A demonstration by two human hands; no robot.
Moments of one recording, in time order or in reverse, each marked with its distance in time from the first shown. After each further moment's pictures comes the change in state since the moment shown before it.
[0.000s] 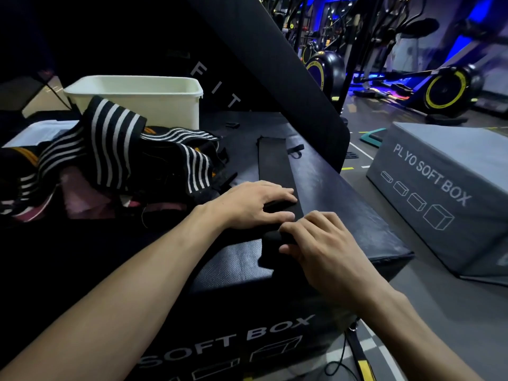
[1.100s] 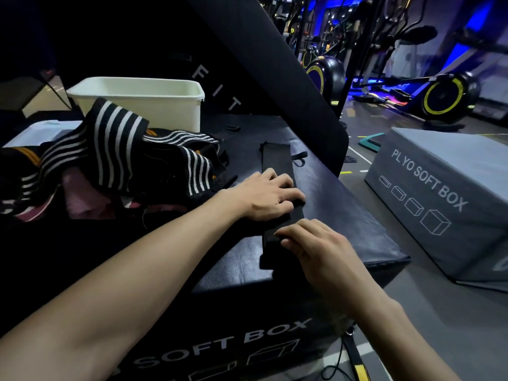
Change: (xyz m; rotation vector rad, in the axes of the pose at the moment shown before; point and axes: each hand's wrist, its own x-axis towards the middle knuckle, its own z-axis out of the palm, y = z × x) left_hand 0.031 0.013 -0.008 0.260 -0.136 -0.050; right_hand 0.001 -0.007 -0.003 0.271 -0.070 0.223
